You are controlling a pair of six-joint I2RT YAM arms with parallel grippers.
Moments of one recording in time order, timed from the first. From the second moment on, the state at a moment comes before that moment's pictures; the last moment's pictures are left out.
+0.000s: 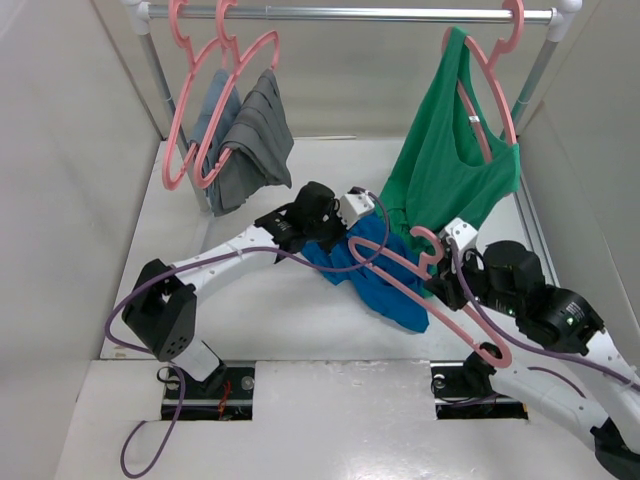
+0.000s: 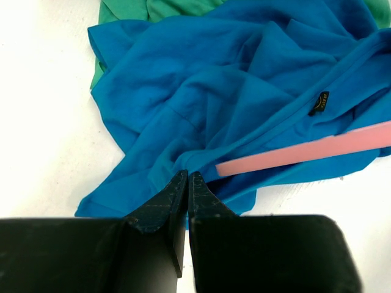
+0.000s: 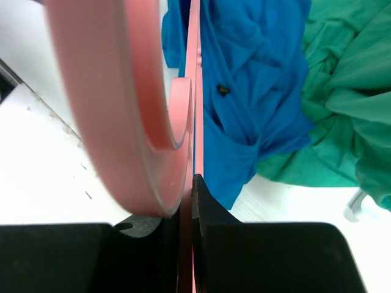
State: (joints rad) left arm -0.76 1.54 1.15 -0.28 0.18 0.26; right arm 0.70 0.63 1.01 -0.92 -0.07 0.06
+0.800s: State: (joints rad) left arm -0.77 1.56 1.26 -0.33 0.28 0.19; right arm 0.70 0.68 0.90 -0.74 -0.08 0.04
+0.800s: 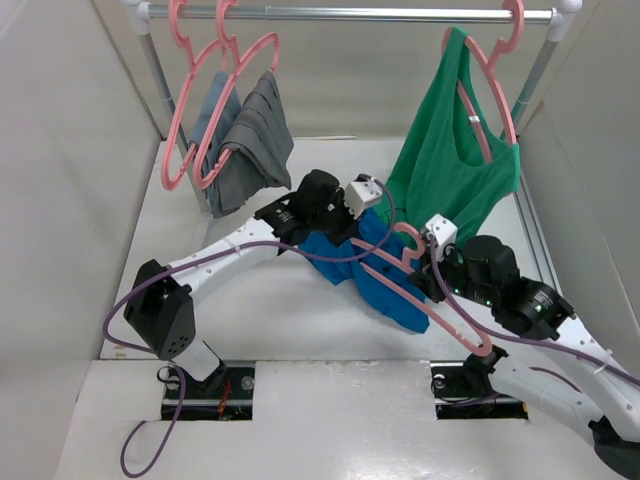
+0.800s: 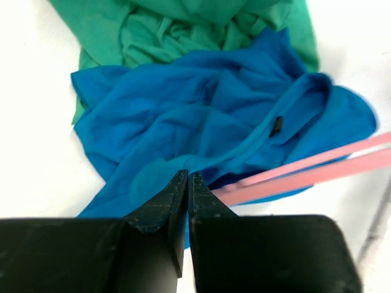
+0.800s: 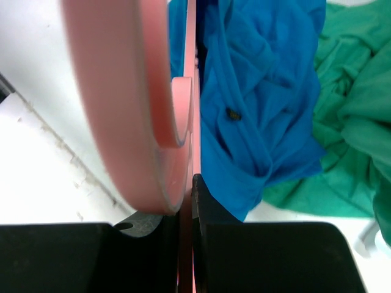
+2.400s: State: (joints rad) left arm -0.91 1.52 1.29 -0.42 0.31 0.90; right arm 0.72 0.49 0.51 -0.20 -0.09 -0.06
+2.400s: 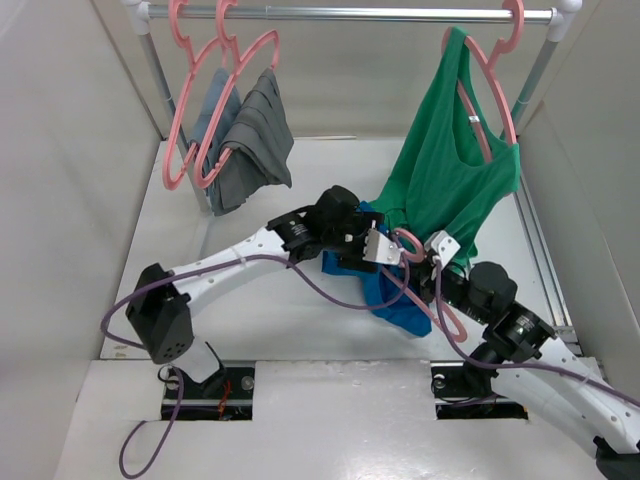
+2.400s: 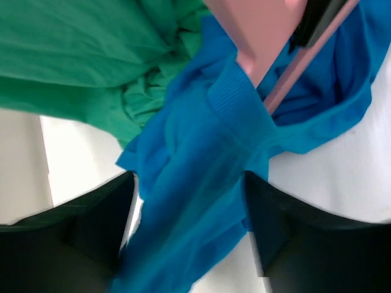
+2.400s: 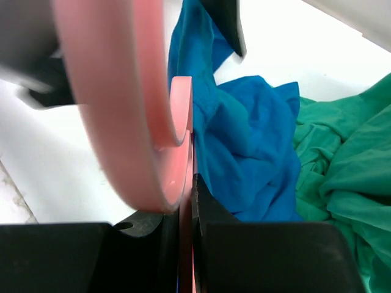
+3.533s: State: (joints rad) left arm -0.67 1.26 0.98 -0.50 0.42 0.57; right arm 0.73 0.75 0.86 -0.48 0.19 0.24
